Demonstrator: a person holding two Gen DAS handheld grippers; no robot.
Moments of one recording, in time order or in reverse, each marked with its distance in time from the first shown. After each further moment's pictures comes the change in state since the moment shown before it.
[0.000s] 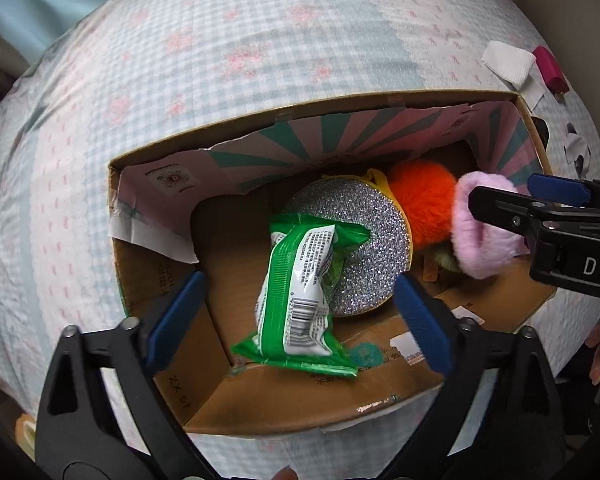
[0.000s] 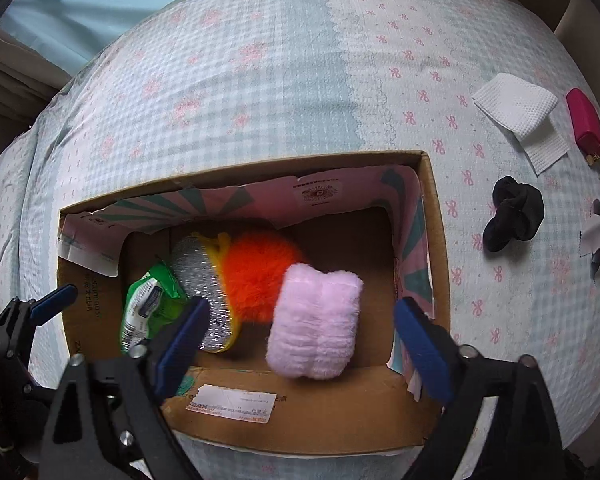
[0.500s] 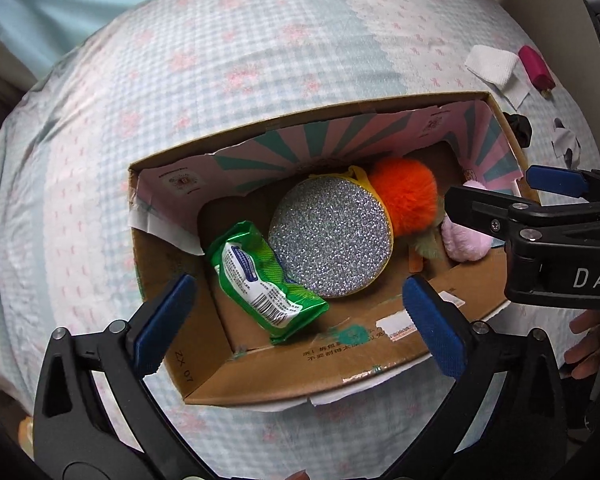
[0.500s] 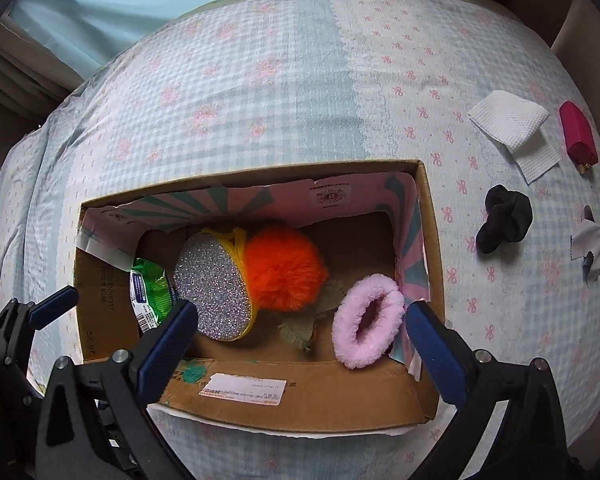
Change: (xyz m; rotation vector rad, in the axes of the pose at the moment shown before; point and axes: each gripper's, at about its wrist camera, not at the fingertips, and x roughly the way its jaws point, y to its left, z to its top) left arm -0.029 -0.016 -0.013 0.044 -0.063 0.031; right arm -0.025 0.011 -0.012 -0.034 -0.061 -0.009
